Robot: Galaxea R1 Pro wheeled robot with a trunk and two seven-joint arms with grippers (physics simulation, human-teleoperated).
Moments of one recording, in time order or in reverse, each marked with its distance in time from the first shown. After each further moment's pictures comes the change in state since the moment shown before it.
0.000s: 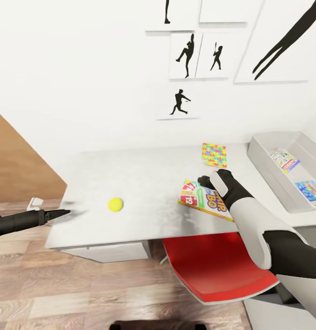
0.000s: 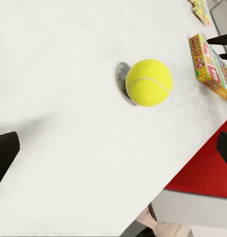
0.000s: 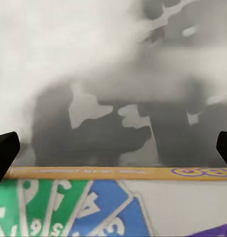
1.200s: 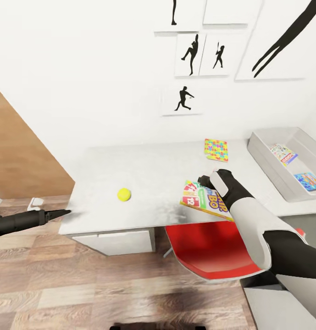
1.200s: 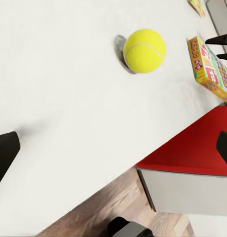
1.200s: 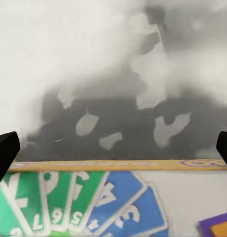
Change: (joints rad) left arm 0.000 -0.002 -0.001 0.000 0.000 0.003 0.000; right arm 0.000 -0.001 0.000 -0.002 0.000 0.000 0.000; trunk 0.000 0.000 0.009
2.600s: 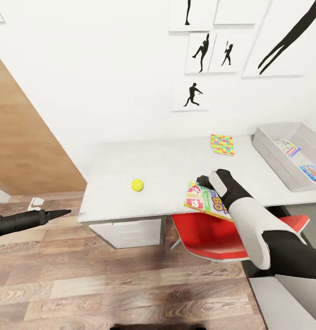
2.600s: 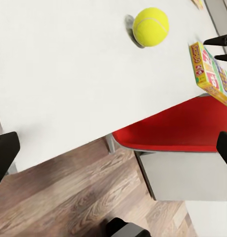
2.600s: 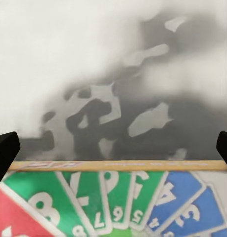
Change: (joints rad) left arm 0.000 -0.003 0.000 0.000 0.000 0.010 0.000; right arm 0.000 0.009 -0.003 0.000 0.000 0.000 0.000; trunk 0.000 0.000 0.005
